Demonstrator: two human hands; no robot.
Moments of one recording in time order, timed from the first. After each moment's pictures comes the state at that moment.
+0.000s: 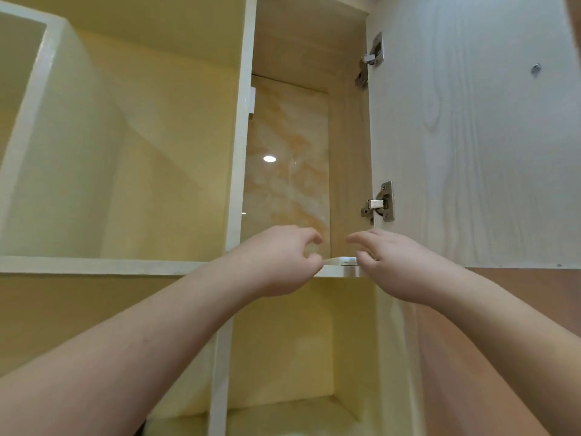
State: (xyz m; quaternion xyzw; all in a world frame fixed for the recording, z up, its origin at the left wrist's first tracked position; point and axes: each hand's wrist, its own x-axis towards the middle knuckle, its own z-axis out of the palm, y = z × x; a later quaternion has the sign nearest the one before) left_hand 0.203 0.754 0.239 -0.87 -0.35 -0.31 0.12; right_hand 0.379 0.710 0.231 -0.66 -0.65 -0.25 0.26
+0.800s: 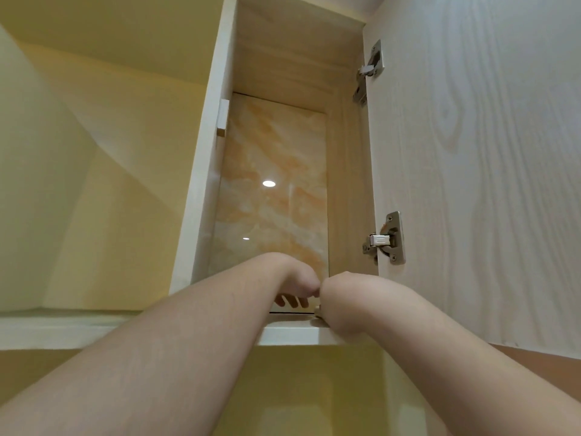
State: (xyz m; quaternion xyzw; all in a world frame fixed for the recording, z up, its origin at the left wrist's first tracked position) left_hand 0.302 0.889 0.304 -0.86 -0.48 -0.16 -0.09; right_hand 0.374 0.800 0.275 -0.75 -0.63 -0.20 0.05
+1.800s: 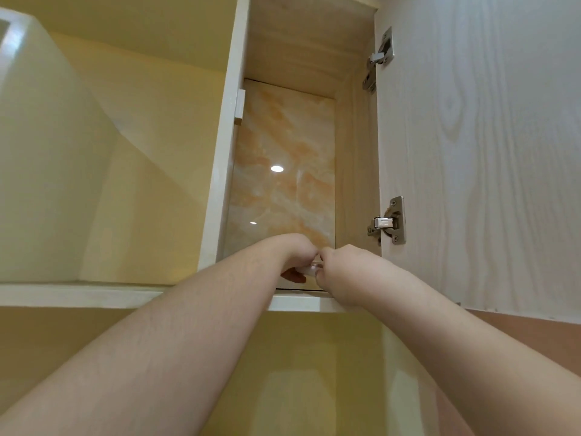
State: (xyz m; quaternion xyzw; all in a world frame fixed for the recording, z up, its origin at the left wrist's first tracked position) left_hand 0.290 0.886 0.299 -0.80 -0.45 -0.34 -0.21; right_hand 0.358 0.784 0.272 -0.74 -0.61 -0.26 0.12
